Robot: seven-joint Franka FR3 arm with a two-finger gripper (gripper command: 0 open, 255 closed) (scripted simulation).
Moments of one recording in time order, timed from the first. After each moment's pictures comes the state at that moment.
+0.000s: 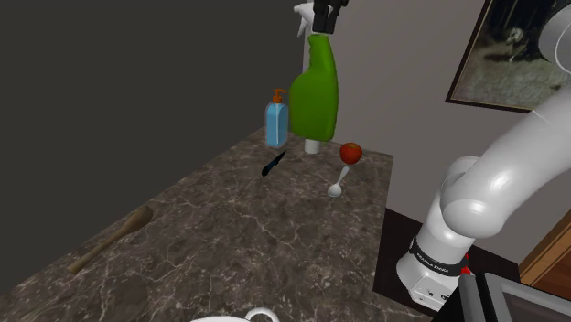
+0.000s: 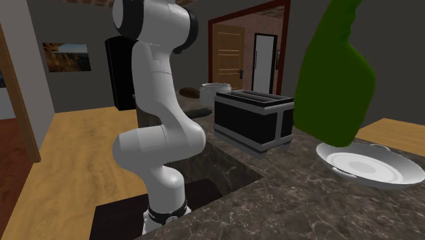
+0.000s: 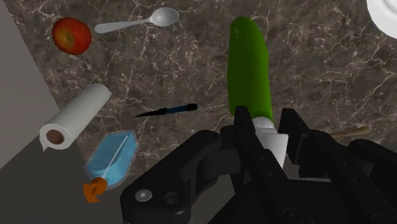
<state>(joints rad) 0.03 -0.38 0.31 -1.42 0.15 1.15 0.41</state>
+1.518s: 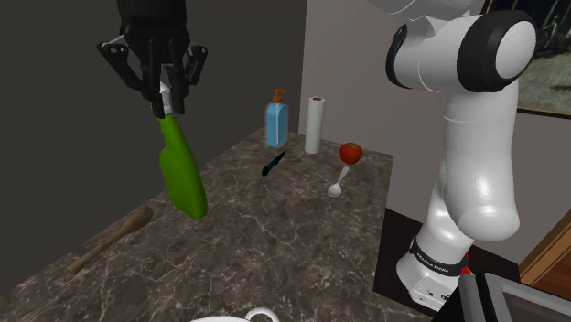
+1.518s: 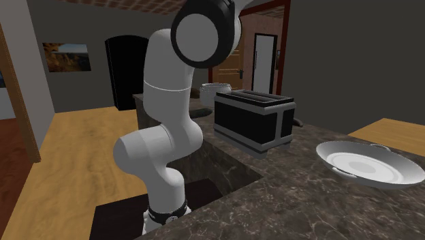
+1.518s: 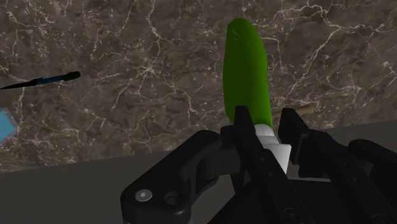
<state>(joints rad) 0.29 0.31 0.66 -1.03 -0.22 1.37 0.88</state>
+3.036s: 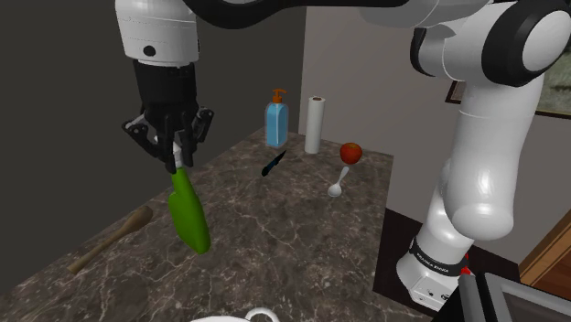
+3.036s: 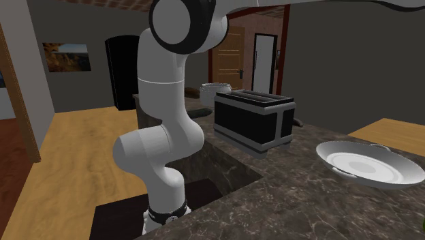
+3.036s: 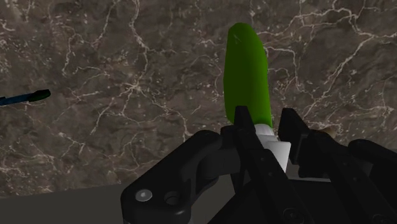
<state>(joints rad) 0.19 0.17 0.65 -1.47 -0.12 1.70 0.86</state>
